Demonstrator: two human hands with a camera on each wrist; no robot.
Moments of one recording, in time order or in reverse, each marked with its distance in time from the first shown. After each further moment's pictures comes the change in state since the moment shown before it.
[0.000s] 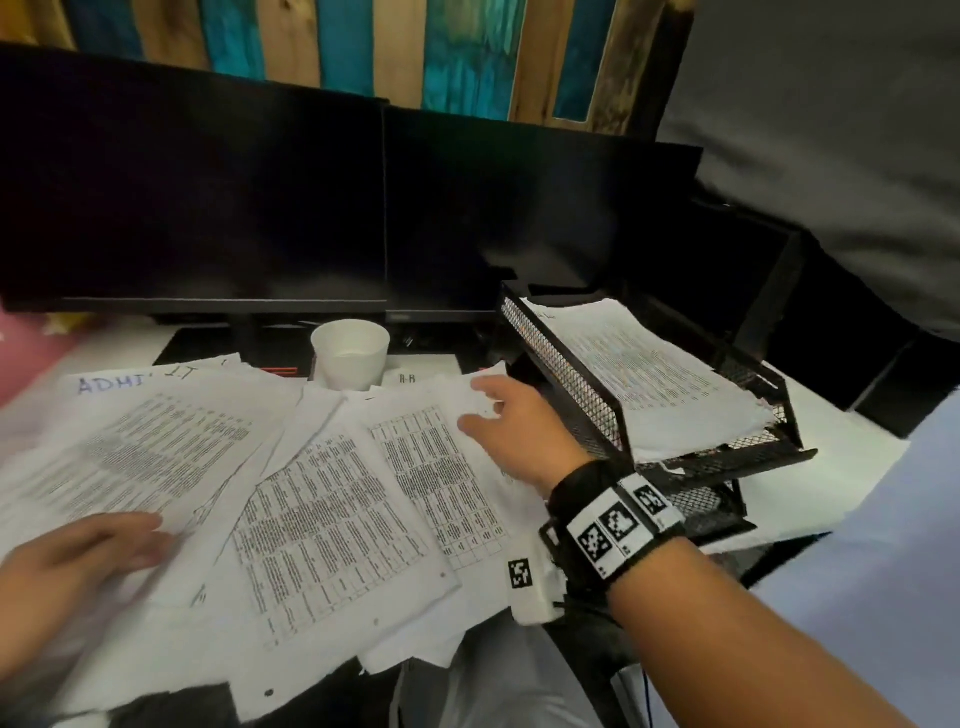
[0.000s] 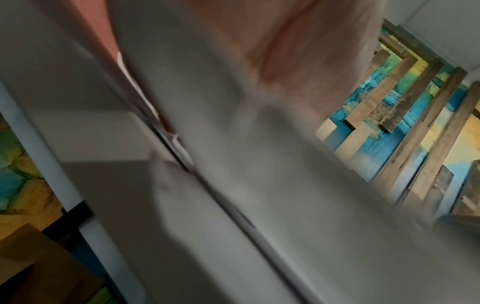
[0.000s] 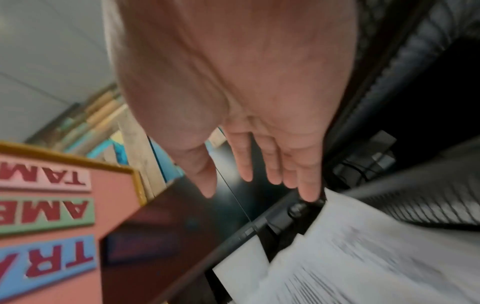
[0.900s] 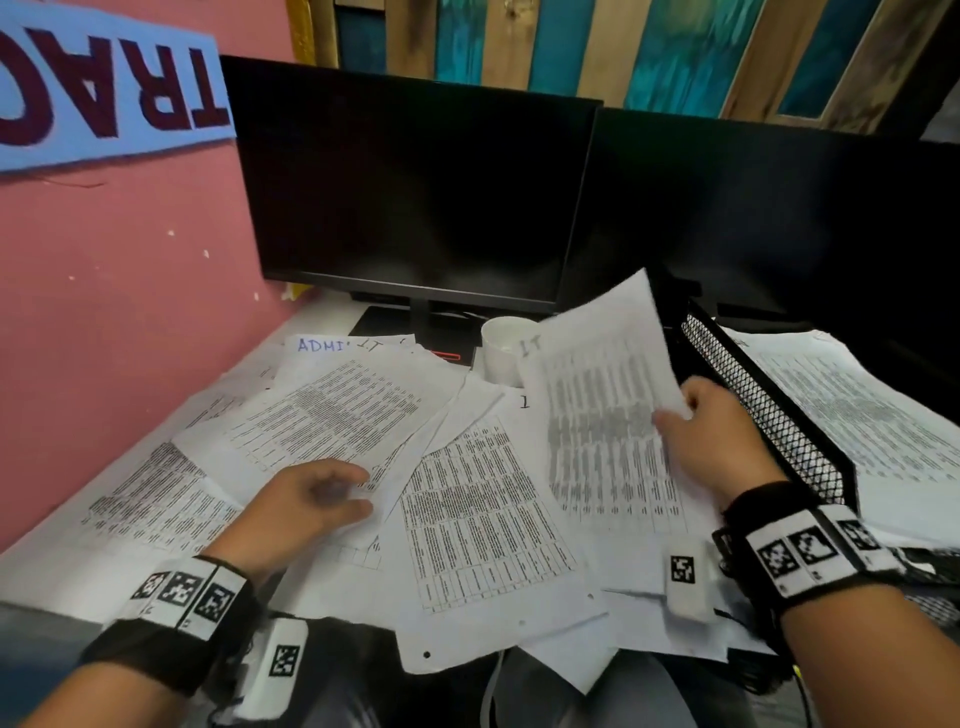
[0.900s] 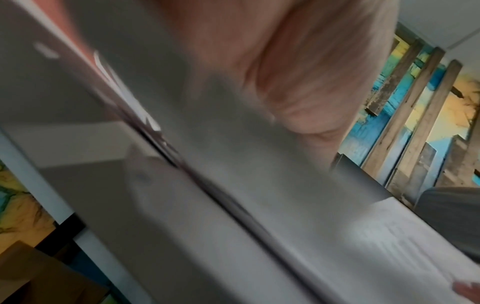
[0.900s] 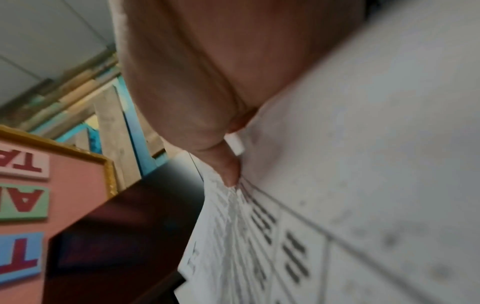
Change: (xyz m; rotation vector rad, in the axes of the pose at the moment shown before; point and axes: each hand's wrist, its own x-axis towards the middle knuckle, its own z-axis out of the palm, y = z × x) left_hand -0.072 0.097 0.071 0.364 0.042 0.019; right_hand 0.040 0.001 0.003 -0.088 0.157 0.033
